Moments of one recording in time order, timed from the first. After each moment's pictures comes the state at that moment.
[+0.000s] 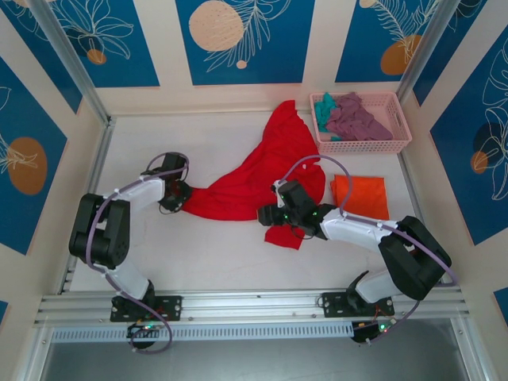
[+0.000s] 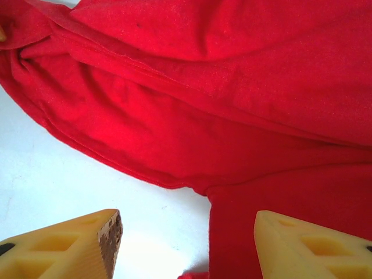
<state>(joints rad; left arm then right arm) -0.23 1.67 0.98 -0.53 -0.04 -1.07 0.70 1.42 0.68 -0.07 -0.06 0.46</state>
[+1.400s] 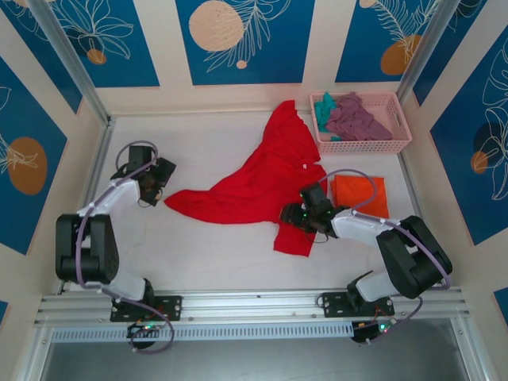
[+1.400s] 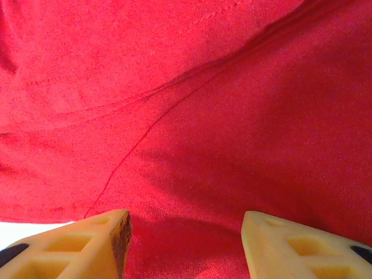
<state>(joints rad) -0.02 1.49 0.94 -0.40 0.04 -1.02 0.49 1.42 0.57 -0.13 -0.13 0.83</state>
